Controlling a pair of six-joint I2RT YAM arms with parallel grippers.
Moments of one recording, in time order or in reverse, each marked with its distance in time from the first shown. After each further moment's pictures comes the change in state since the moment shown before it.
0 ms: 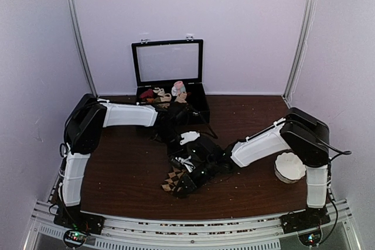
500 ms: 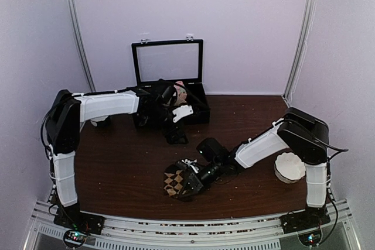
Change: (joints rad) left arm 0.079 -0.191 -0.031 0.131 -0.040 -0.031; right arm -0.052 0.011 -0.089 0.108 -0.197 0.114
